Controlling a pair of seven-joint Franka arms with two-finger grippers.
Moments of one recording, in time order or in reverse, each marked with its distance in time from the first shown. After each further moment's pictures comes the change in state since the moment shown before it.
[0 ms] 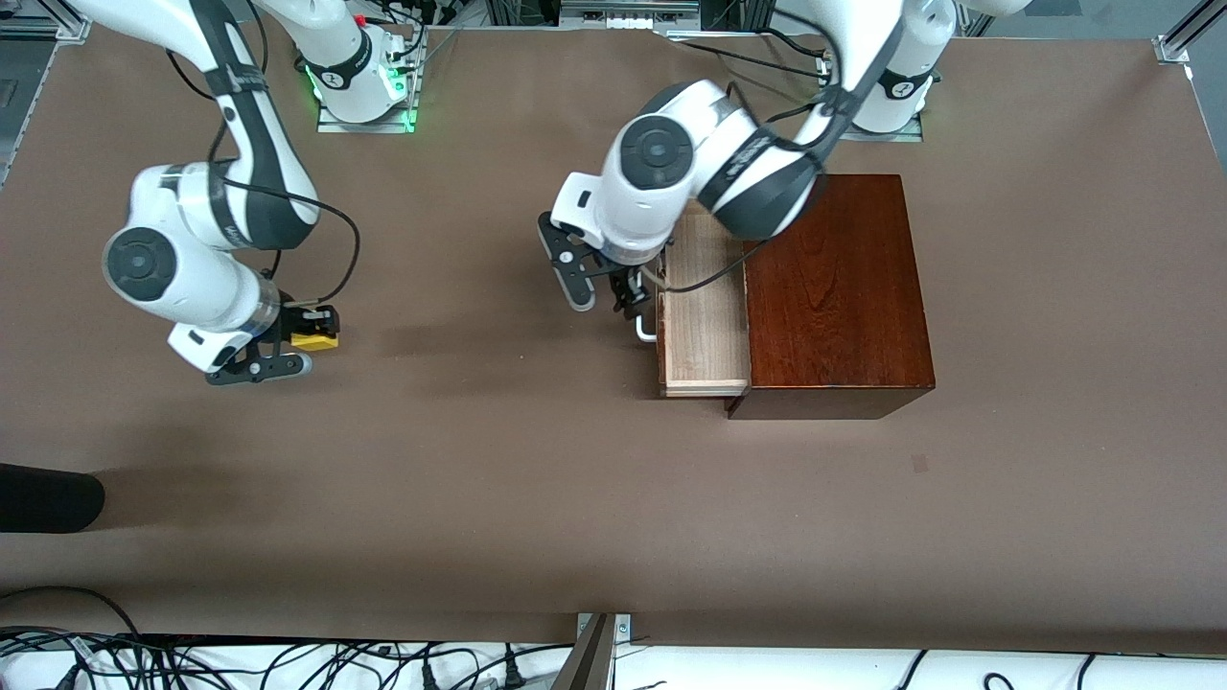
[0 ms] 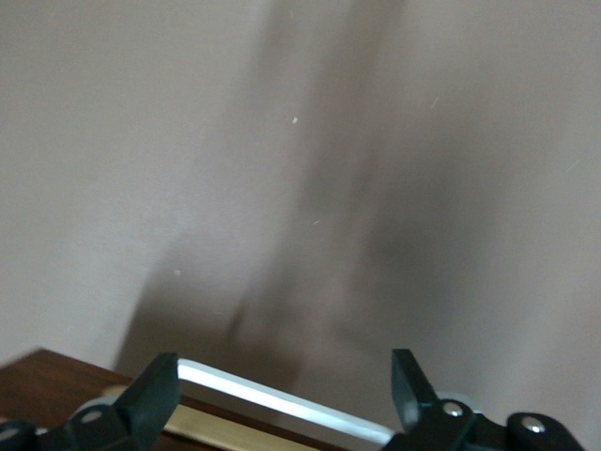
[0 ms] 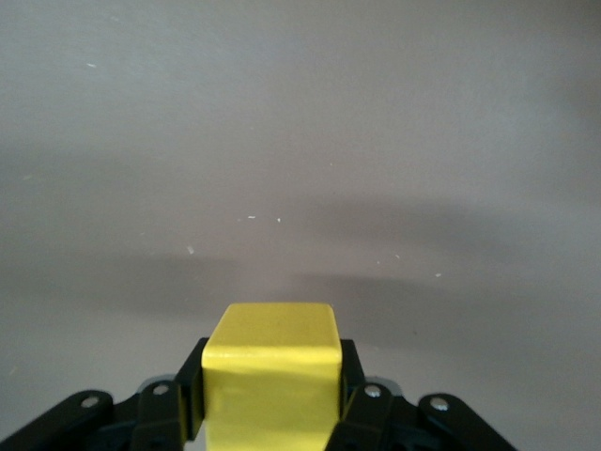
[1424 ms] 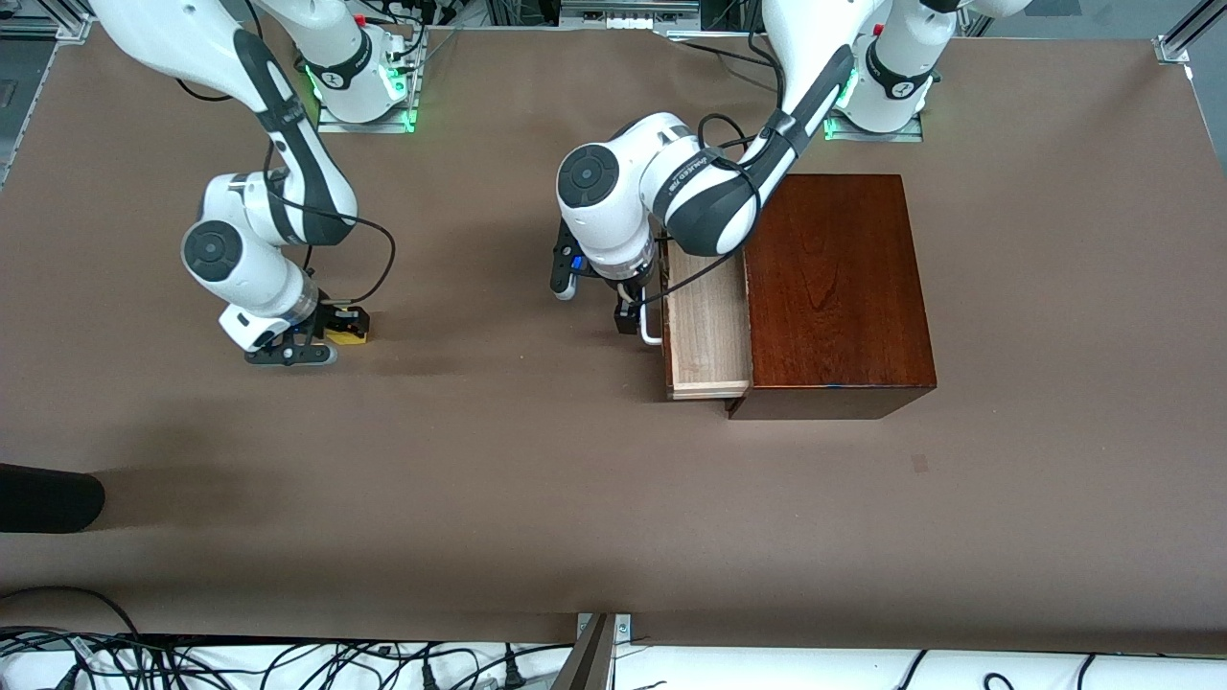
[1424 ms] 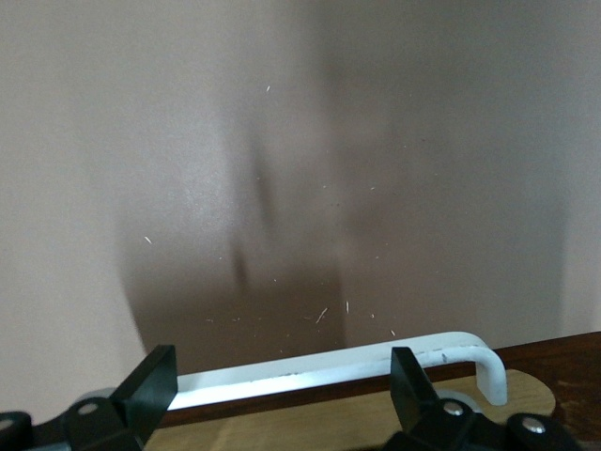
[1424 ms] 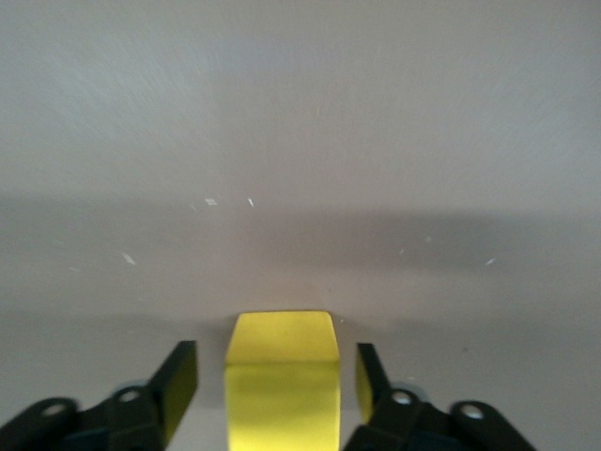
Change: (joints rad) left arm -0.023 0.087 -0.015 0.021 0.226 -0.137 0.324; right arm 0.000 0.012 0.002 -0.161 0.002 0.235 0.074
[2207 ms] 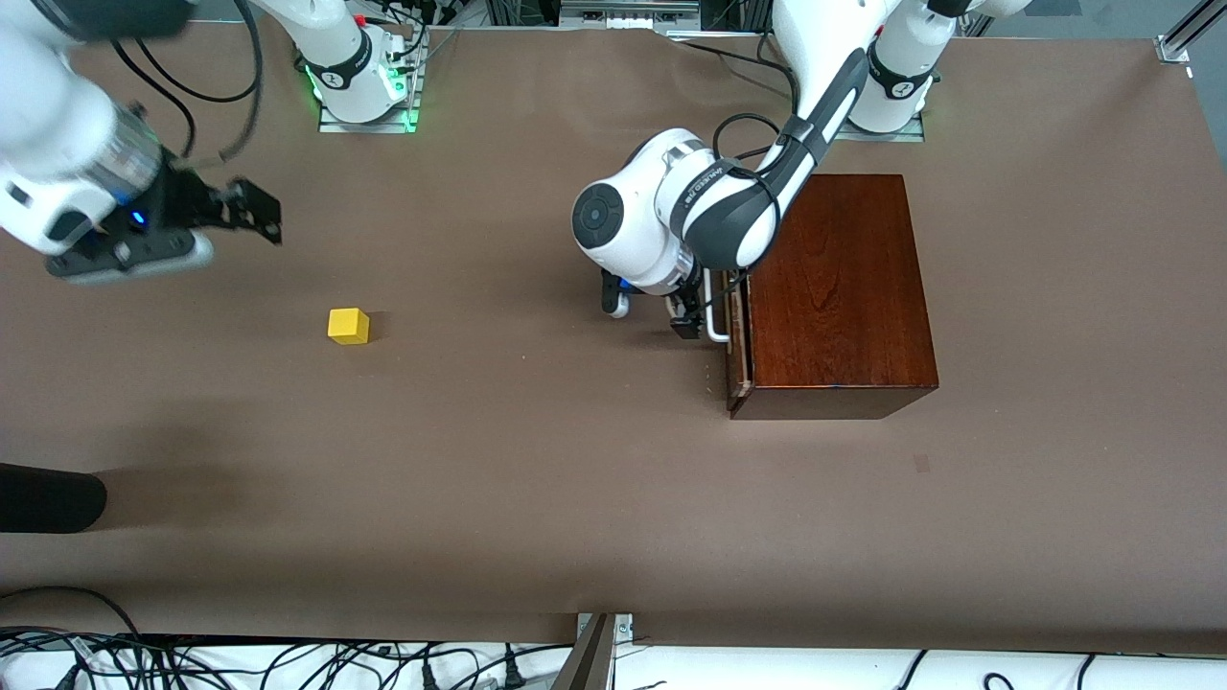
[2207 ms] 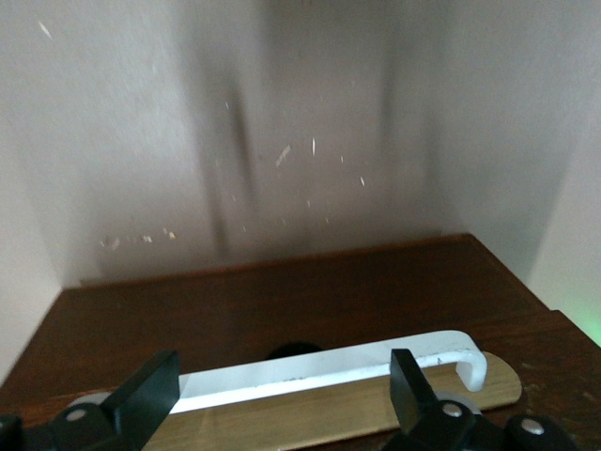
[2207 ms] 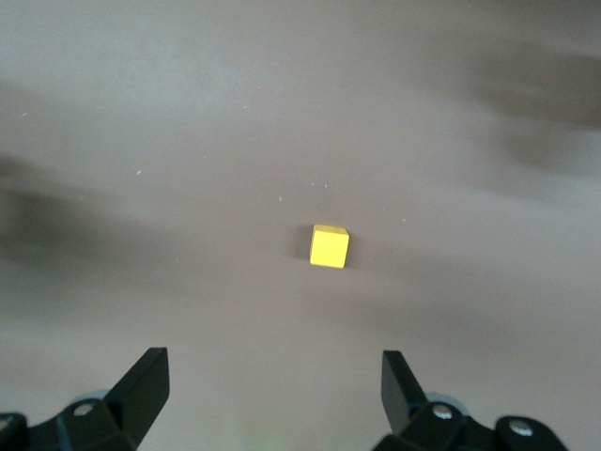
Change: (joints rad) left arm 0.020 0.005 0.048 0.018 0.074 -0.283 0.002; right arm 0.002 -0.263 0.068 0.637 0.000 -0.925 -0.082
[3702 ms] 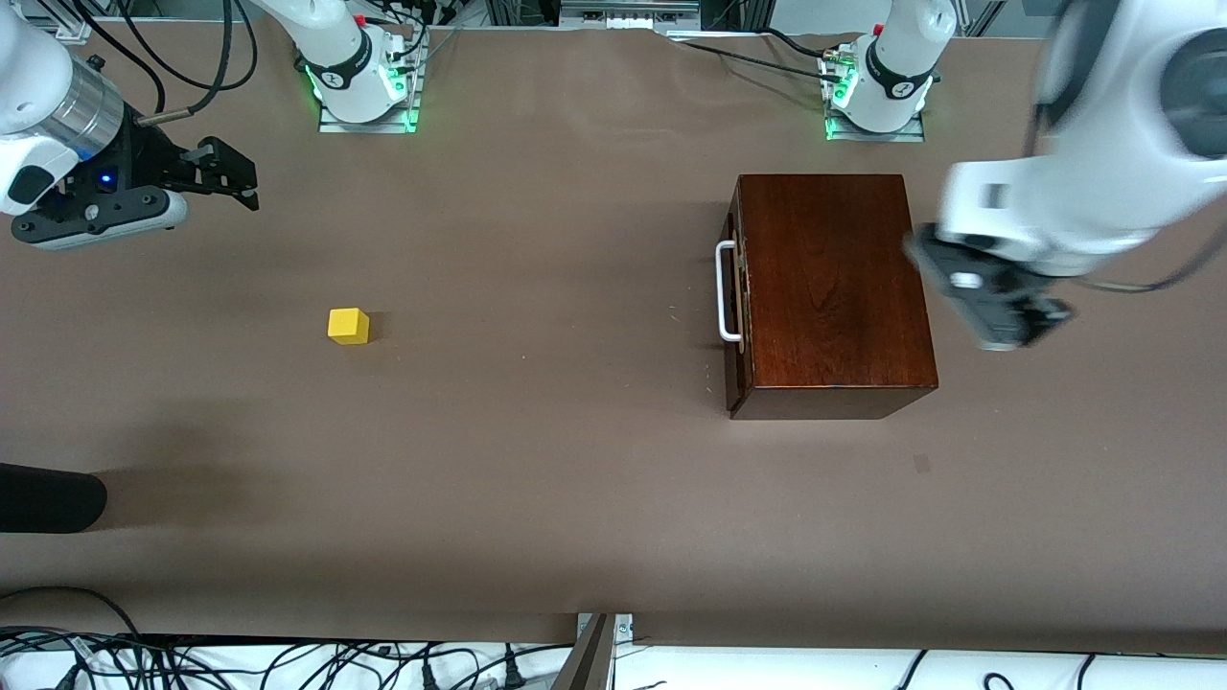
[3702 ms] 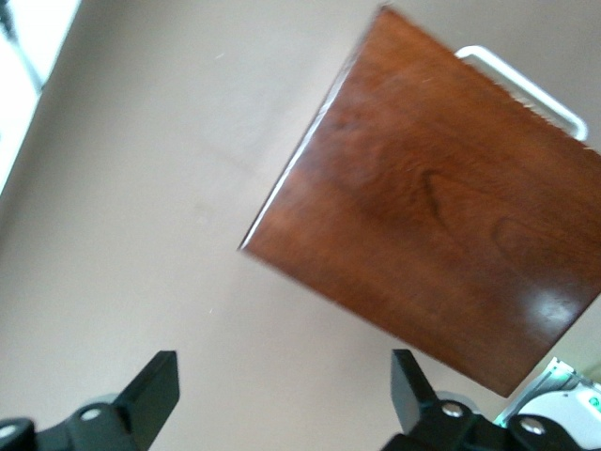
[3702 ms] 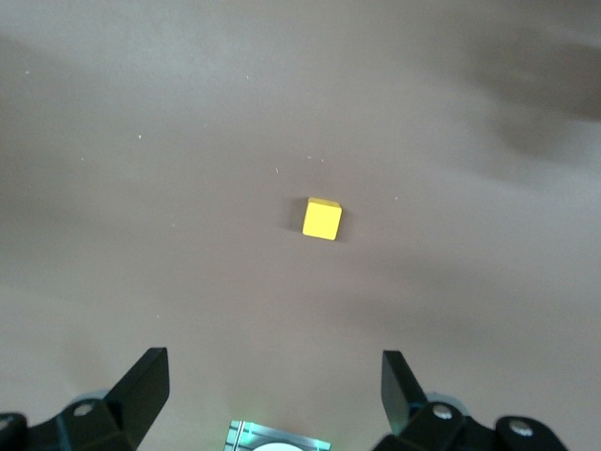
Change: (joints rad) left arm 0.511 -0.395 0.061 0.106 -0.156 -0.153 -0.042; right arm -0.005 -0.025 -0.015 -0.003 -0.006 -0.057 -0.062
